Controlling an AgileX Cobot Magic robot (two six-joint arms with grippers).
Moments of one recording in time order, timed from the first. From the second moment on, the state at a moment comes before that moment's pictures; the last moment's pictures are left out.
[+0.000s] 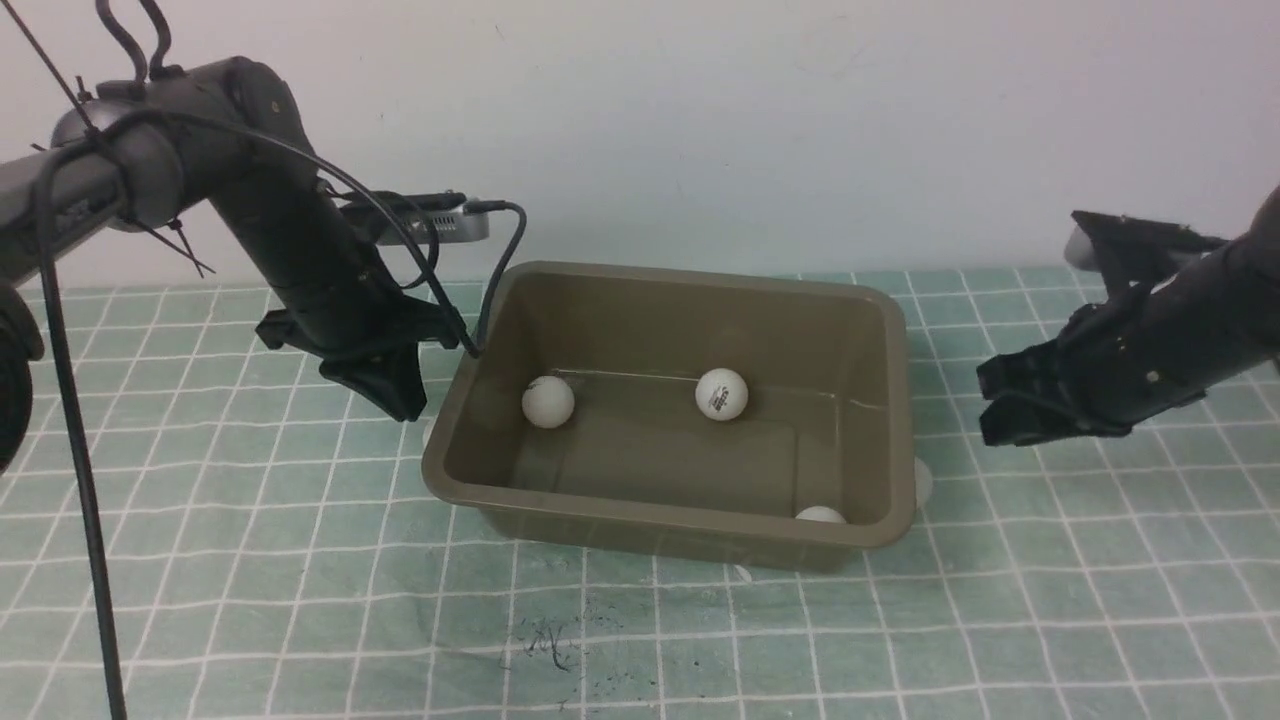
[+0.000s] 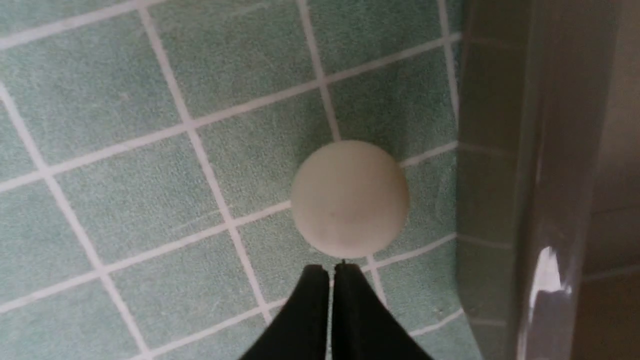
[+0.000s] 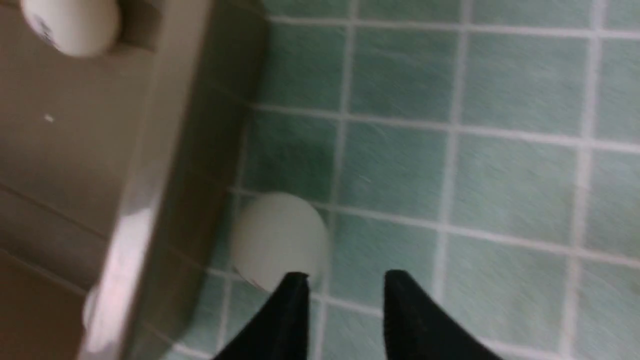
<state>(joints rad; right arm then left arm) 0.05 1.80 -1.16 0.60 0.77 -0.44 -0.09 2.18 -1.81 -0.29 1.22 0.23</state>
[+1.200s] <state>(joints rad) 0.05 1.60 -1.15 0.65 0.79 -0.45 -0.25 2.15 -1.82 -0.37 1.22 0.19</state>
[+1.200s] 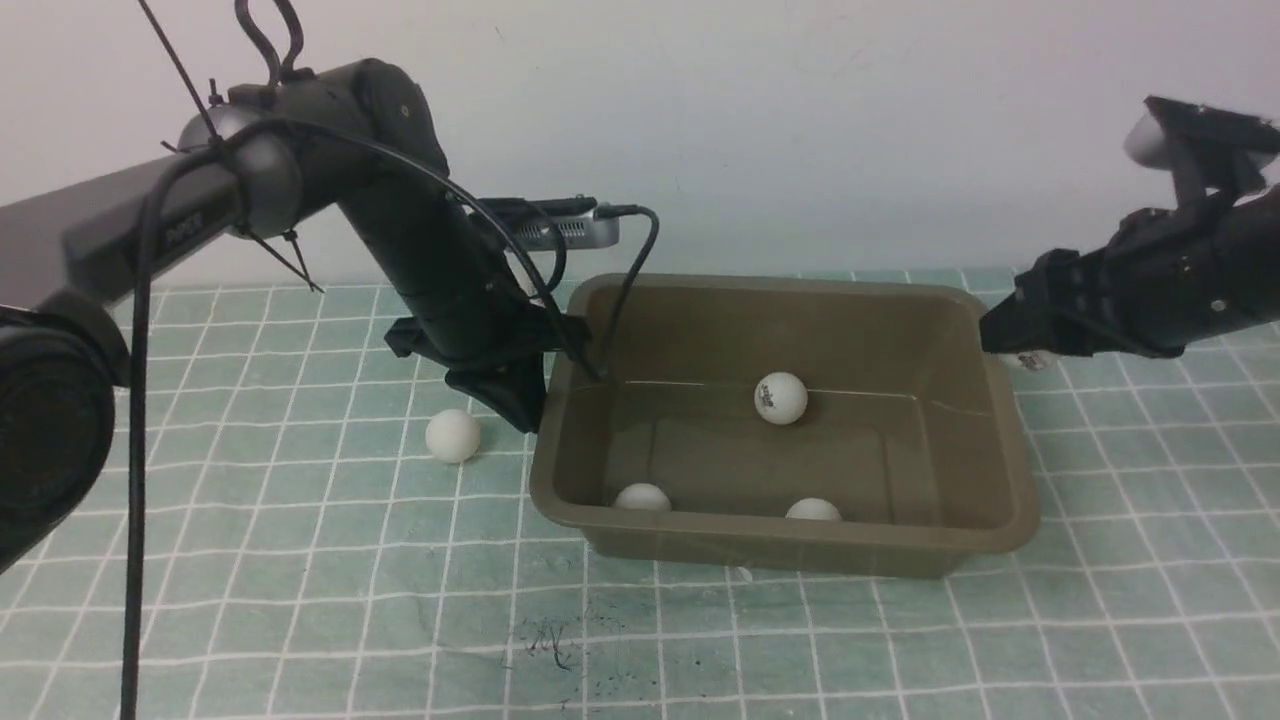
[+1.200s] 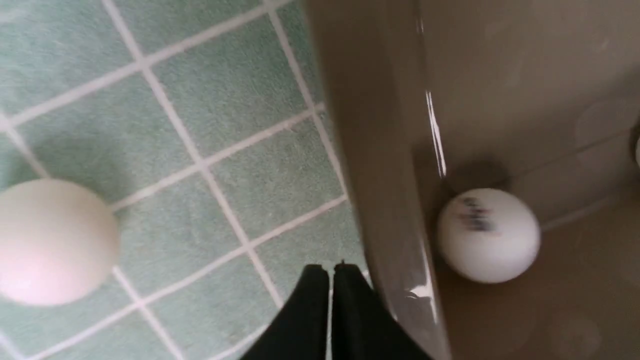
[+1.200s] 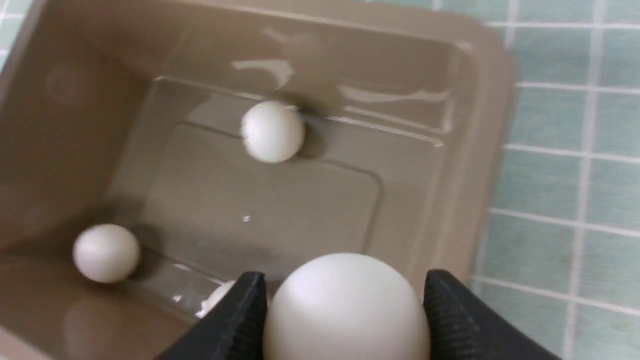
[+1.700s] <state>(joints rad) 0.15 1.62 -1.35 0.48 0.98 -0.37 -0.20 2.16 -1.83 -0.17 1.22 0.20</state>
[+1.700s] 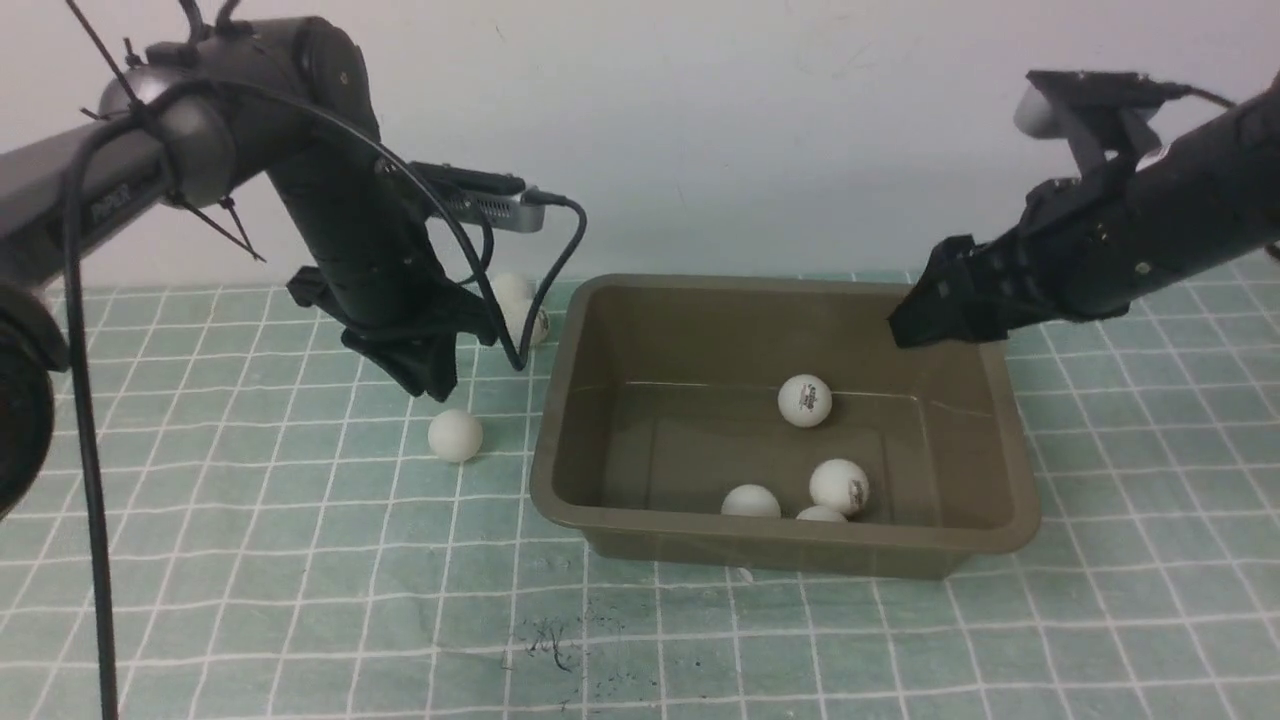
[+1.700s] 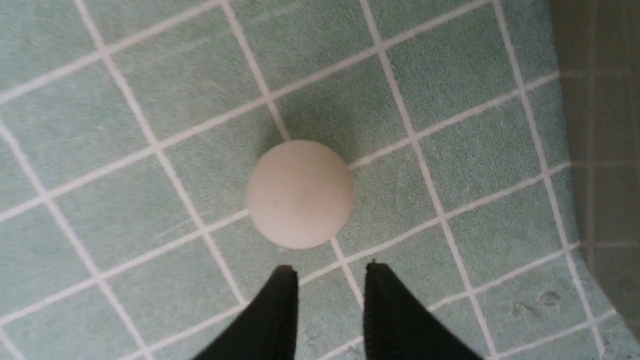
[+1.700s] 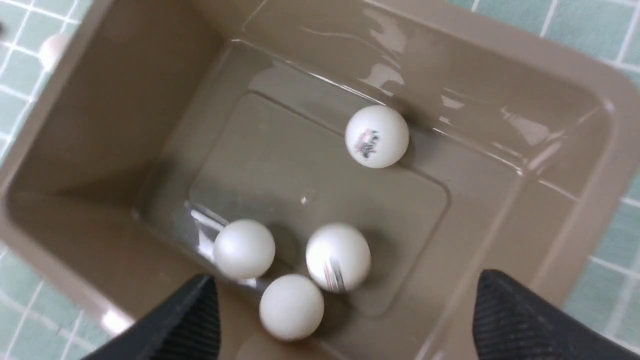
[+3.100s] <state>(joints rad) 0.10 0.81 -1.04 0.11 1.17 -0.09 -0.39 2.21 -2.13 -0.10 1.19 0.10</state>
